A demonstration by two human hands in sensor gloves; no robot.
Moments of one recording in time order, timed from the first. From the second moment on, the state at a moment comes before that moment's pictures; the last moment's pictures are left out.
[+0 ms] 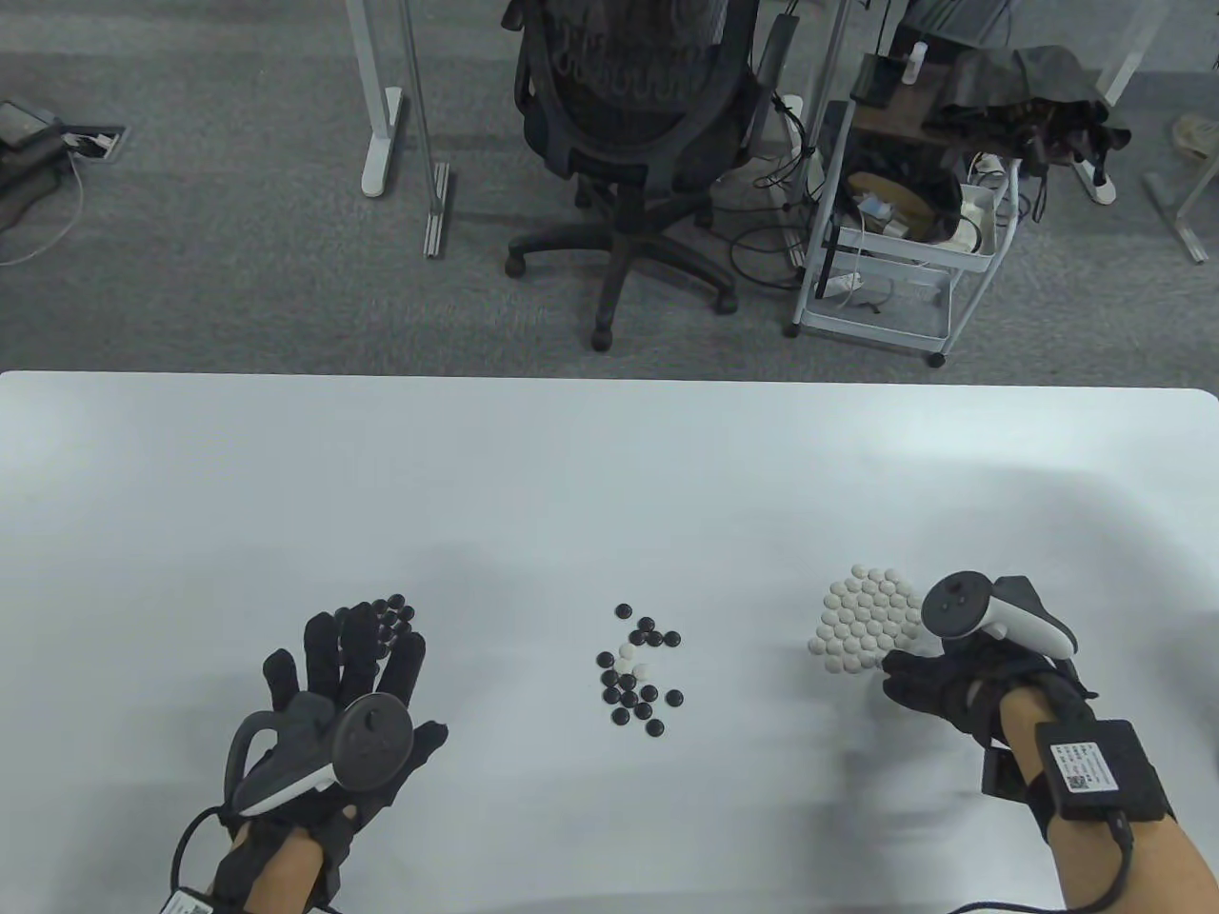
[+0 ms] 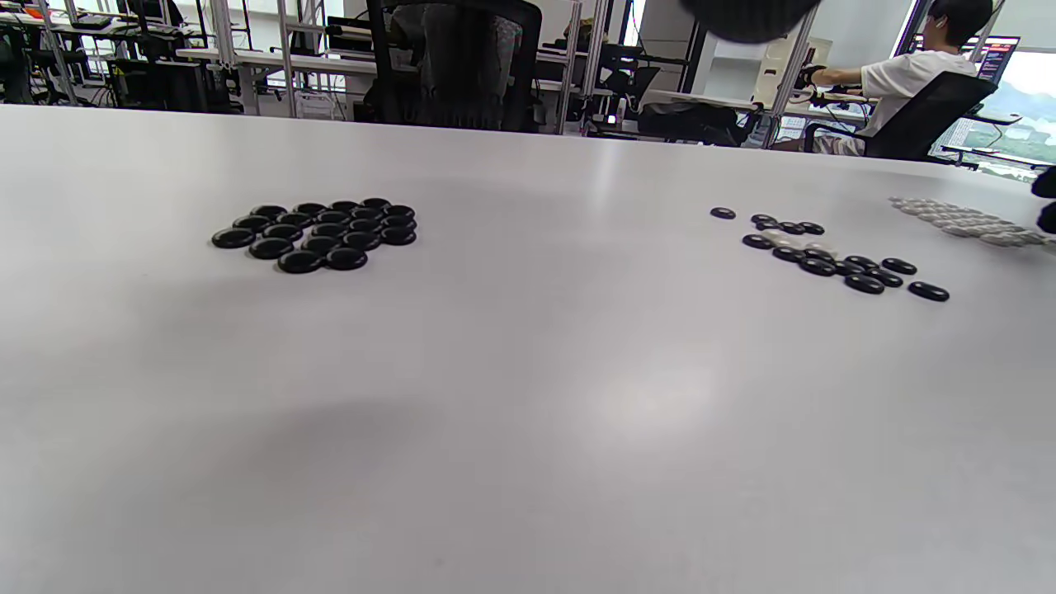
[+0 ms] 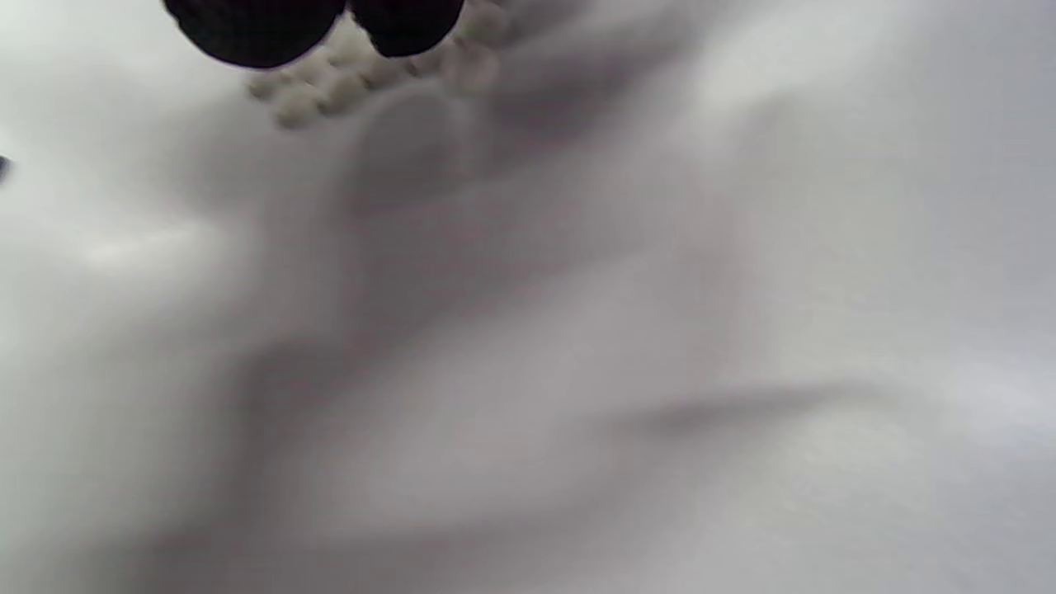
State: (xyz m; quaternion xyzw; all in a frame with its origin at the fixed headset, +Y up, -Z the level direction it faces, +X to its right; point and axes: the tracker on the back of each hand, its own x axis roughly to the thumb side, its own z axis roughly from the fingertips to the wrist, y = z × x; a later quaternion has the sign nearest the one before) left_hand -0.233 -0.706 -0.224 -0.12 -0.14 0.04 0.98; right_hand 0.320 -0.737 -0.346 0.01 0.42 0.90 0.13
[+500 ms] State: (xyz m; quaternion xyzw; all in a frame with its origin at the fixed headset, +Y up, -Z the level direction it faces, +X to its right) left_hand -0.234 -0.704 -0.222 -0.12 -0.14 0.04 0.98; right_hand 0.142 -0.728 -0.369 0.20 0.45 0.87 0.09
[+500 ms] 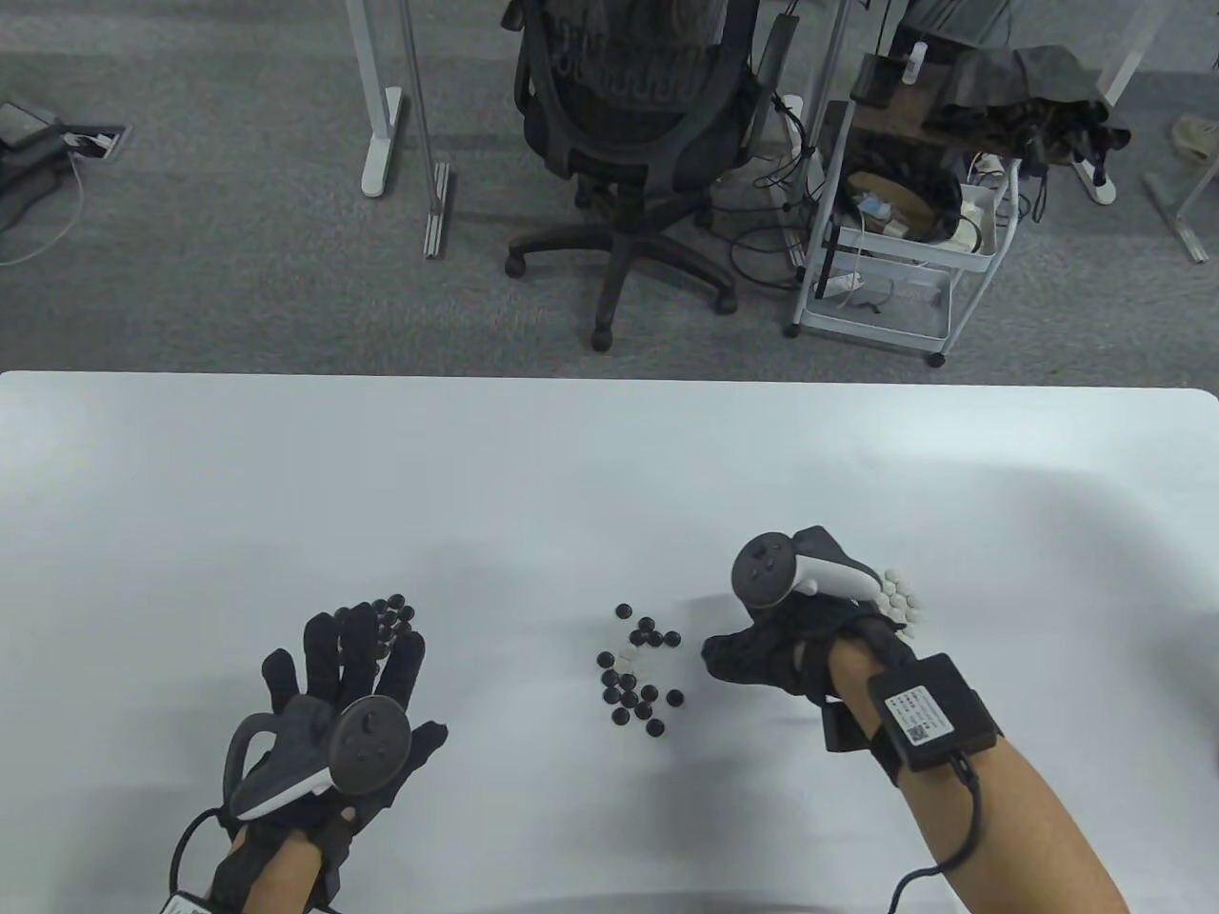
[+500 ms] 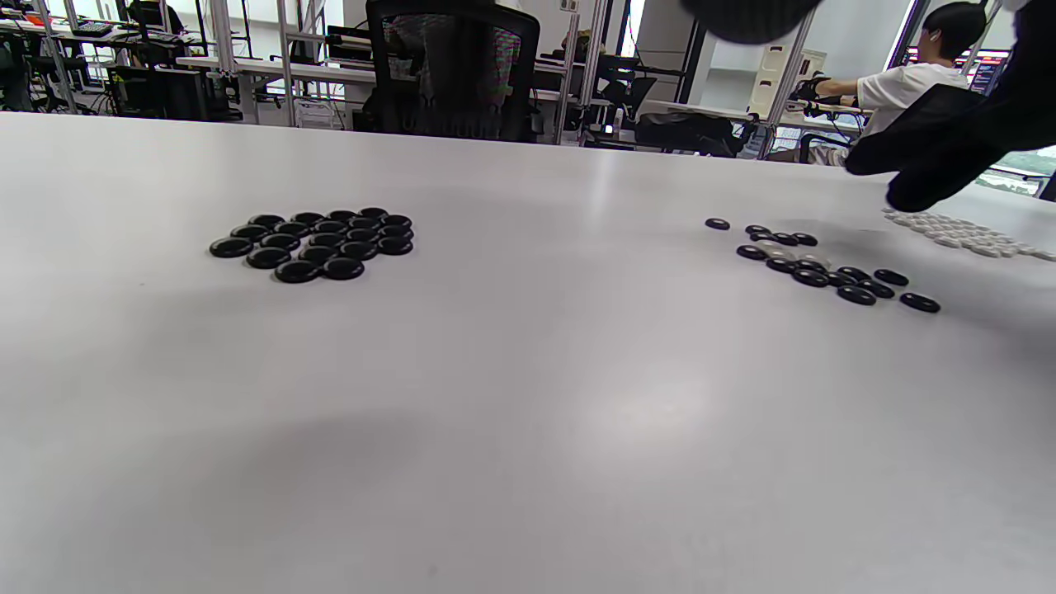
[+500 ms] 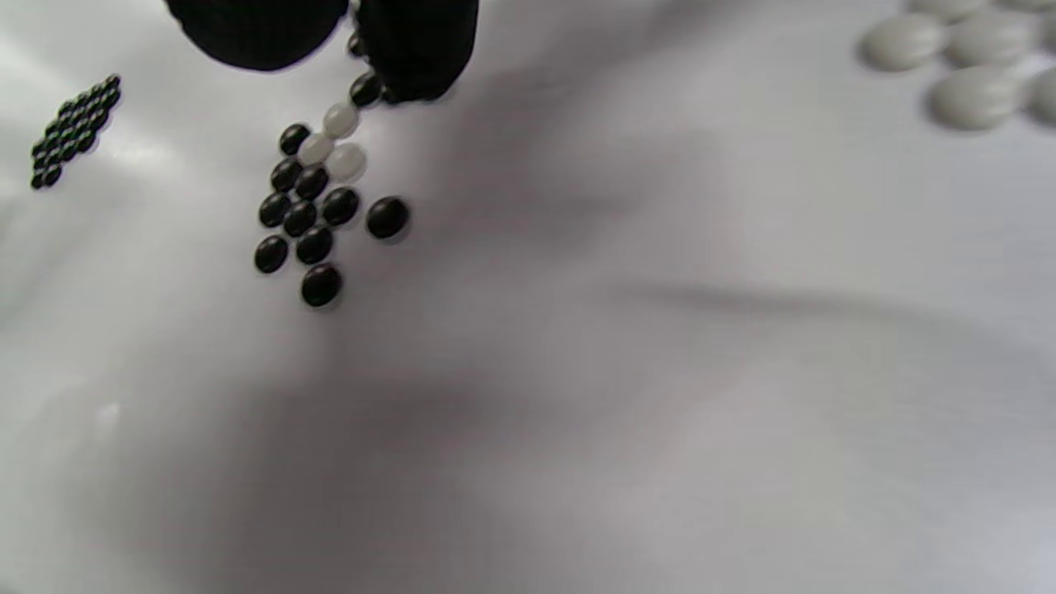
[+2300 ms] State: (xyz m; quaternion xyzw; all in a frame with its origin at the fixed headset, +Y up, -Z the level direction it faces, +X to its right) left_hand -0.235 -0.700 -0.220 -0.12 -0.14 0.05 0.98; right_hand 0.278 -0.724 -0.349 0.06 0.42 0.90 0.07
